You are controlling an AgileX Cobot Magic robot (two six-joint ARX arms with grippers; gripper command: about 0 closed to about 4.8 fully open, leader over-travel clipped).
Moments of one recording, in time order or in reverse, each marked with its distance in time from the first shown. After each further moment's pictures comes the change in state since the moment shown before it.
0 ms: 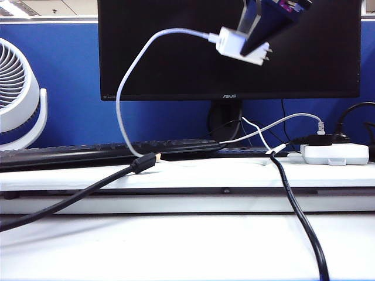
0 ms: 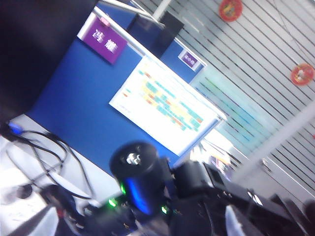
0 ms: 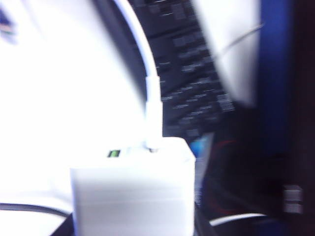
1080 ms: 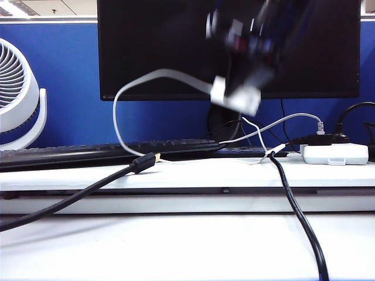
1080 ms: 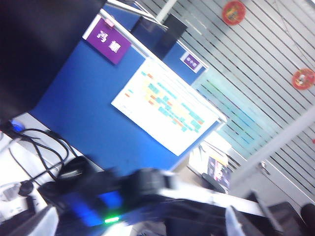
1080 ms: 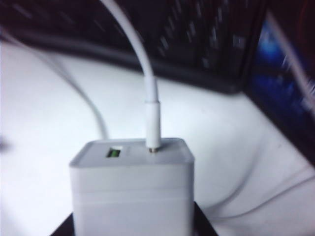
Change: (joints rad) left arm 0.003 -0.001 0.000 -0.010 0.018 -0.016; right arm -0.003 0.192 0.002 0.042 0.030 0.923
